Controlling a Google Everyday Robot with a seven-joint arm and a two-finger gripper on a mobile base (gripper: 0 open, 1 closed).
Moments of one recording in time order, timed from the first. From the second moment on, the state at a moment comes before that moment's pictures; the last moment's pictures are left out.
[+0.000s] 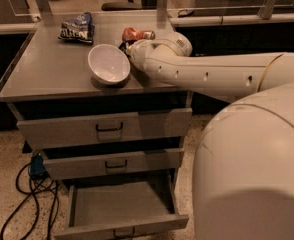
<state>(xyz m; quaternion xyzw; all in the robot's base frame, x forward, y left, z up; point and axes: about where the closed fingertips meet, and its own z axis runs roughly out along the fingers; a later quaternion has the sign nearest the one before) 0.818 0.042 0.832 -0.76 0.35 -0.35 0.42</state>
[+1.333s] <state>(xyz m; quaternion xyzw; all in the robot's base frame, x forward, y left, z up) 0.818 0.042 0.832 -0.76 0.35 -0.35 0.42</state>
